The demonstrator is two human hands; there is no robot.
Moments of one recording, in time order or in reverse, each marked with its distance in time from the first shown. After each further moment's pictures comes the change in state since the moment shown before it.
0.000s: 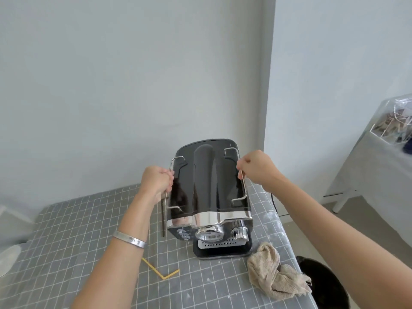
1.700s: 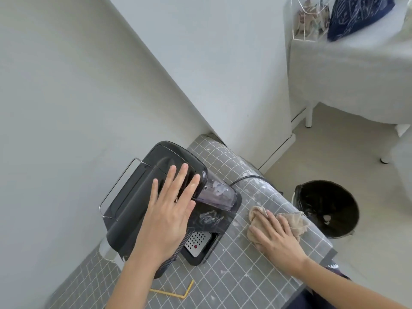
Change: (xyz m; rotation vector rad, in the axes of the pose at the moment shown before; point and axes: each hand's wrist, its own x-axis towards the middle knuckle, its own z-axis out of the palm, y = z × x) left_hand -0.081 -0.009 0.079 1.396 -0.469 1.307; right_hand -0.118 0.274 0.167 -0.551 0.046 -0.082
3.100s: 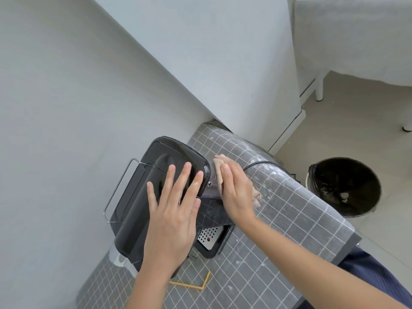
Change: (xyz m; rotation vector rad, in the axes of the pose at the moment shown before) left_hand 0.001 0.004 0.004 0.003 0.018 -0.042; right_hand 0.116 -0.105 -0.112 1.311 0.806 0.297
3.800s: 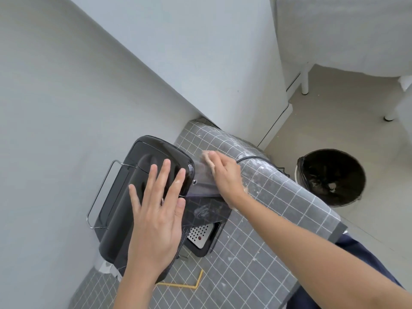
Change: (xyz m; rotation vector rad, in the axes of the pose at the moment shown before) left_hand 0.002 0.003 -0.003 -0.129 0.003 -0.028; right_hand 0.036 0.025 -0.004 -0.008 -0.116 0.277
